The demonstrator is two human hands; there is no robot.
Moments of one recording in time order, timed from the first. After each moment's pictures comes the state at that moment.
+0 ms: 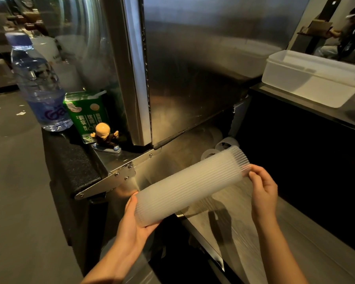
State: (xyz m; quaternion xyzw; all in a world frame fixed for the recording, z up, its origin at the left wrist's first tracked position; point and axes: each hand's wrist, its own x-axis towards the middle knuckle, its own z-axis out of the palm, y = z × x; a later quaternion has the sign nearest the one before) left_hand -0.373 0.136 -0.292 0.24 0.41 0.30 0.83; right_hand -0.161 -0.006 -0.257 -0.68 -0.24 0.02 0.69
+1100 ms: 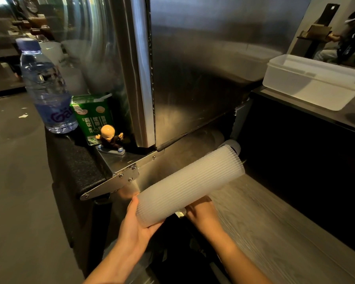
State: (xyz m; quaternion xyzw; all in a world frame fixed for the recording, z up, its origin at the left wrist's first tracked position) left_hand -0.377 0.138 -0.290 0.23 0.40 0.29 0.84; right_hand -0.219 0.050 -0.337 -0.84 -0.46 0.13 0.25
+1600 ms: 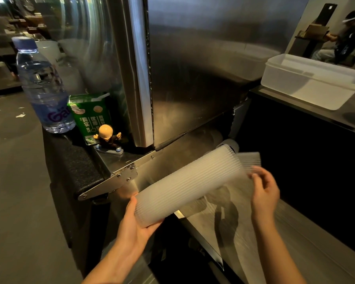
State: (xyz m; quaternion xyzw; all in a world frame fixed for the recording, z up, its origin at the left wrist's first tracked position) left_hand -0.375 0.138 -0.291 0.23 0.41 0.29 0.84; right_hand -0.160 -0.006 -0.265 -0.72 -0.15 -0.02 0.67
